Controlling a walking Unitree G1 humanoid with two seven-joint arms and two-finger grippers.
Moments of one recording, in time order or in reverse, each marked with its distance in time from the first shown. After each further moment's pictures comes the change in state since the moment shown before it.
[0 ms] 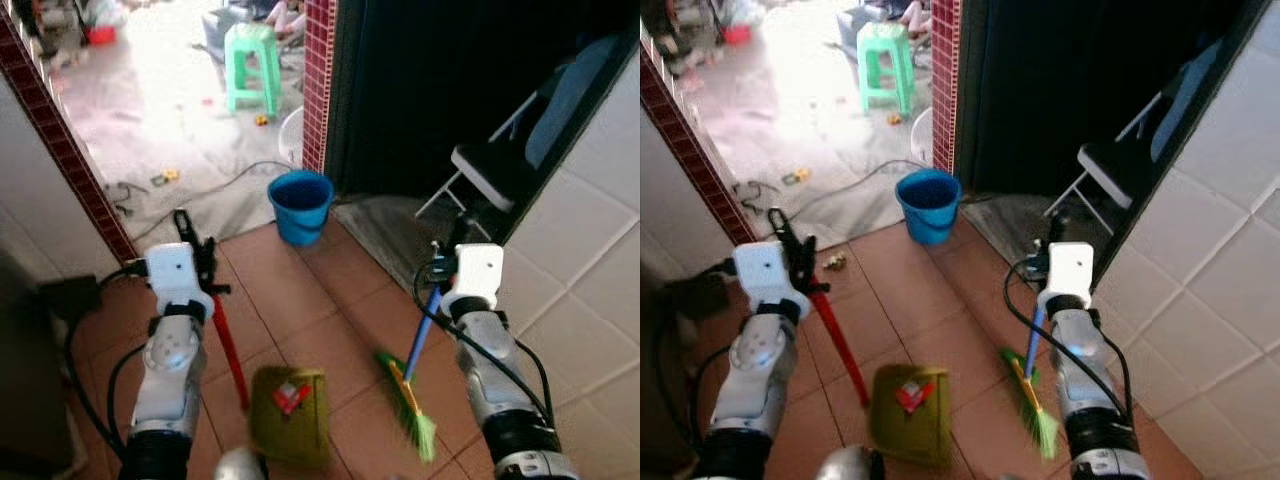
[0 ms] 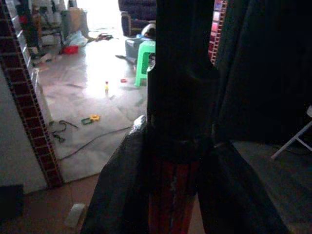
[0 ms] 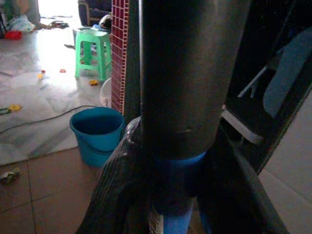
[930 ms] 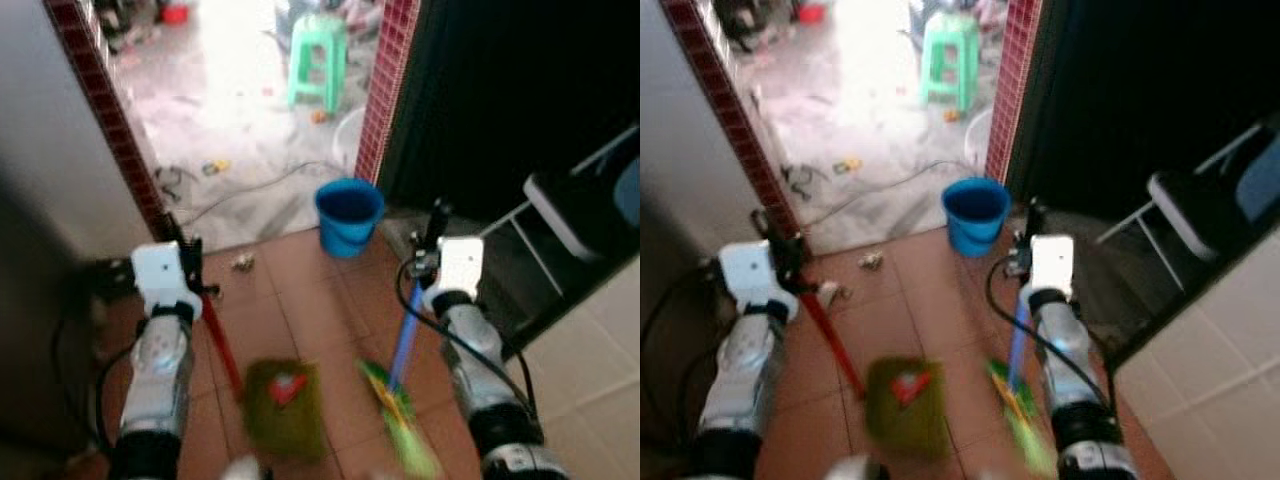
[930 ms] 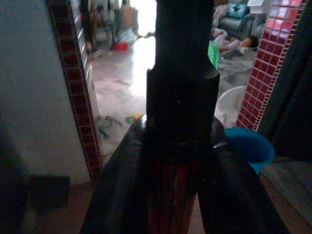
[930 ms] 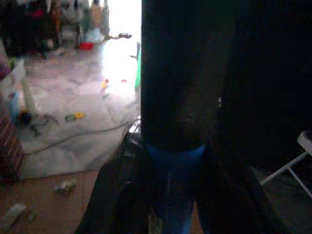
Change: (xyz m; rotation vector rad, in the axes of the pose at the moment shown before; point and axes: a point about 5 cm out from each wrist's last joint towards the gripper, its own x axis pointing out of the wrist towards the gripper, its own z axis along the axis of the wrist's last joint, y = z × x) left arm 0.001 0.009 -0.002 0.011 -0.002 0.031; right arm 0.005 0.015 0.008 0.022 -0.035 0.086
